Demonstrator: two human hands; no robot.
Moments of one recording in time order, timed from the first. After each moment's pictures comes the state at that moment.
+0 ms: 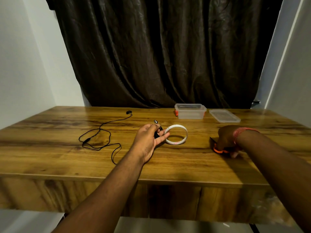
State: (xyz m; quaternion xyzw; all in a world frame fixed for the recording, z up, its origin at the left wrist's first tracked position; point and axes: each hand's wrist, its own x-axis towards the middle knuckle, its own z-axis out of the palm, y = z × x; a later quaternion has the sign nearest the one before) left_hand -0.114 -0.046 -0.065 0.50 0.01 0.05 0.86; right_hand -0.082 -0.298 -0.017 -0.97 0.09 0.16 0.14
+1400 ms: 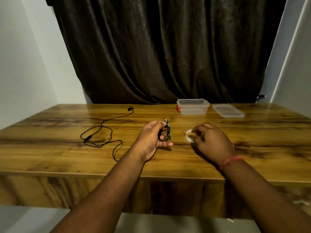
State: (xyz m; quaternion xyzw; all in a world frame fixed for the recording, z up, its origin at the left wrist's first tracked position) left_hand -0.120 -0.047 -0.068 0.59 -0.04 0.01 0.81; right_hand -0.108 -0.252 -0.082 -0.93 -0.15 -0.26 0.22
